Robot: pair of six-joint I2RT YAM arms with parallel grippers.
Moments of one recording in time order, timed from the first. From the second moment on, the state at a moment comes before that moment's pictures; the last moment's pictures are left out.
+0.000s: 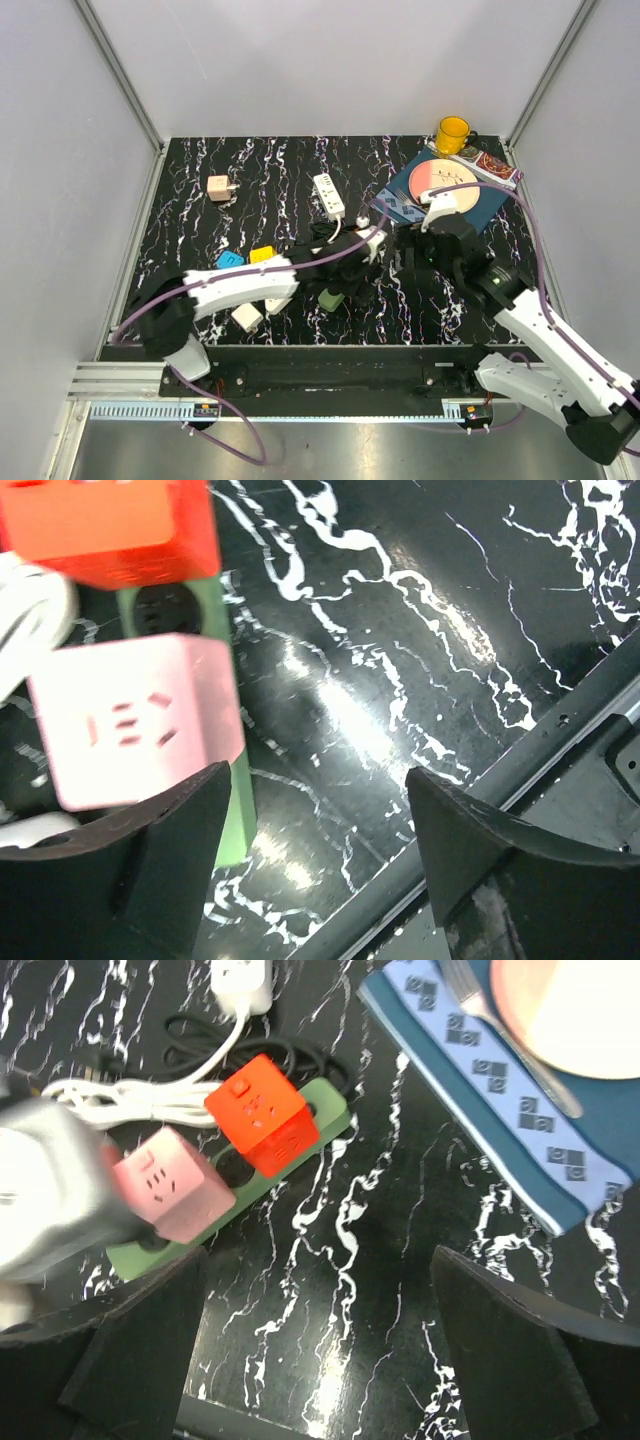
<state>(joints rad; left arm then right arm) -1.08 1.67 1.20 -0.39 -0.07 -0.36 0.65 0.86 0.94 -0.61 0.31 0.28</state>
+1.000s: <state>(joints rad) -0.62 0.84 0.85 -0.47 -0.41 -0.16 0.79 1.54 1.19 -0.70 -0.13 0.02</state>
